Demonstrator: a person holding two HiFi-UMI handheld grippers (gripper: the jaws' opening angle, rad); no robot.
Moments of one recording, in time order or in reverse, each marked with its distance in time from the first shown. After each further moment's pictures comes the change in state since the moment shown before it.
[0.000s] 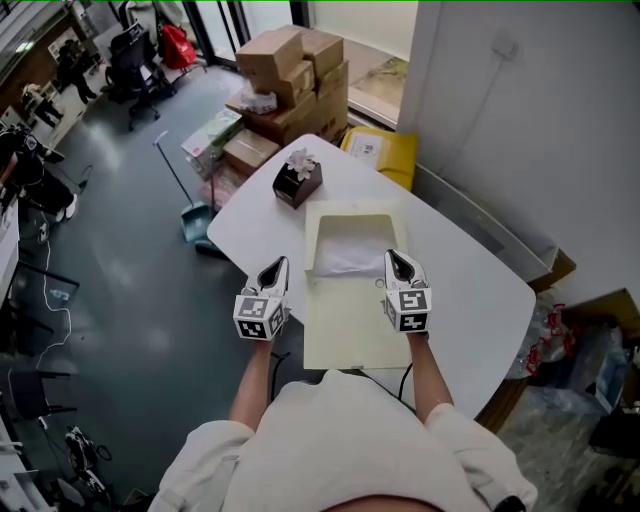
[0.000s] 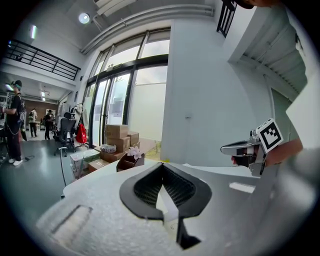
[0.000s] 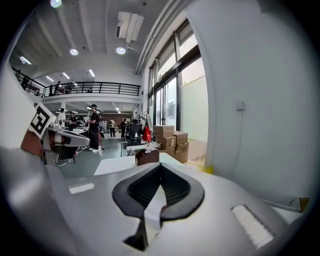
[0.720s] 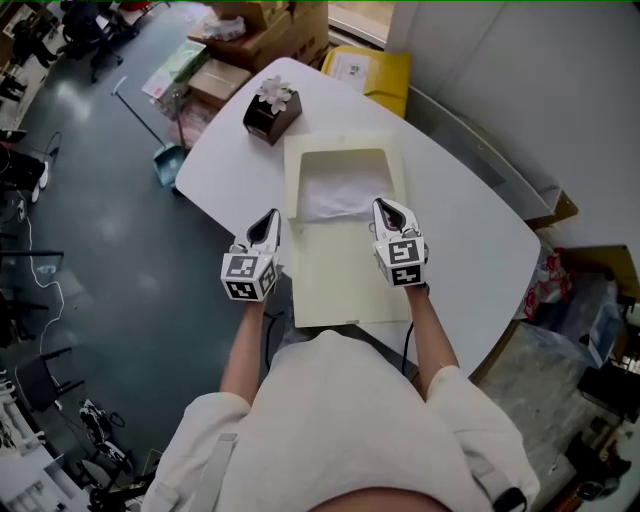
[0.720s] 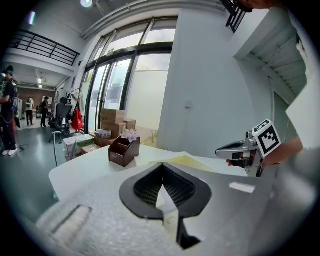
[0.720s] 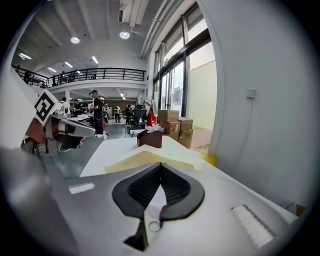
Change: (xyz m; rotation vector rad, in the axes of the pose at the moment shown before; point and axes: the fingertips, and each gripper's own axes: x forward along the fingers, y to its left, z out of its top) left arm 0.044 0.002 -0.055 -0.060 0.111 -0.045; right arm 0.042 0.006 -0.065 -0.059 0.168 0.071
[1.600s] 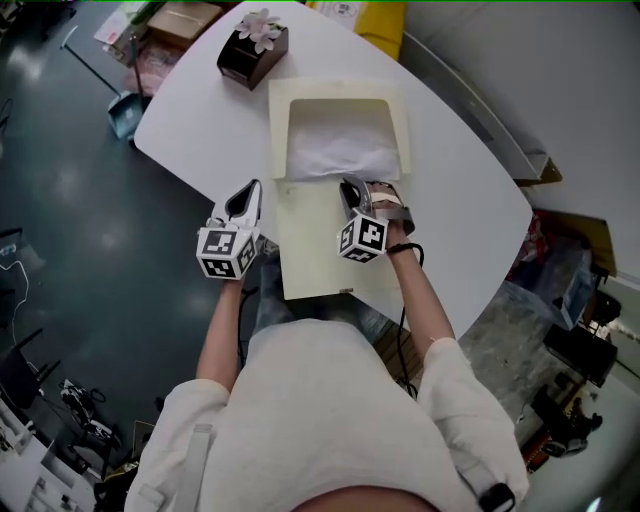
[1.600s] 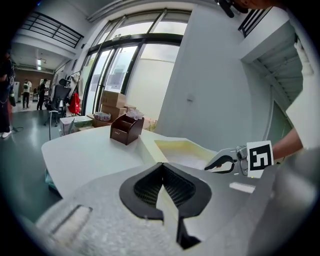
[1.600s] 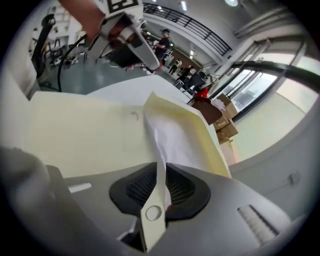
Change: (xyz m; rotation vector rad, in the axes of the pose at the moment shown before) left arm 0.014 0.034 -0.078 -0.096 0.090 -0.077; right arm 0.064 0.081 -0.137 -0.882 0.414 0.166
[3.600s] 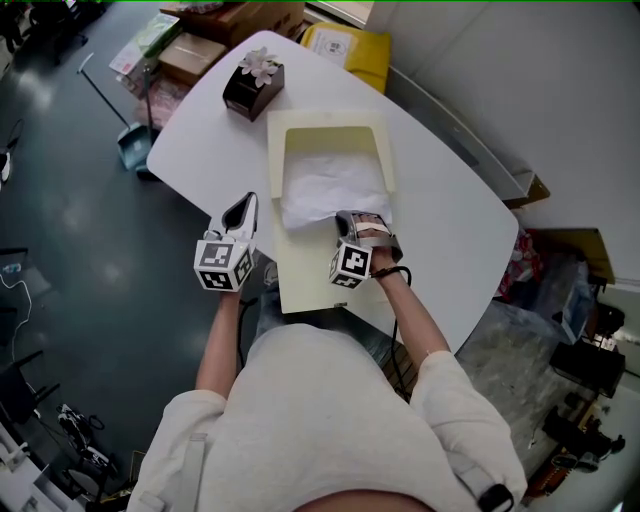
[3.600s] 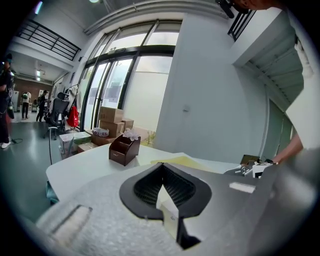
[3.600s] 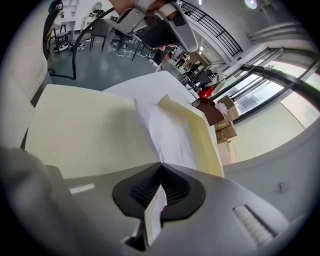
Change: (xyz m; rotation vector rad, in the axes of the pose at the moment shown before) left arm -0.029 -0.019 0.058 0.069 -0.110 0.003; right arm -0.028 0.027 -0.002 -0.107 0.088 -0.021
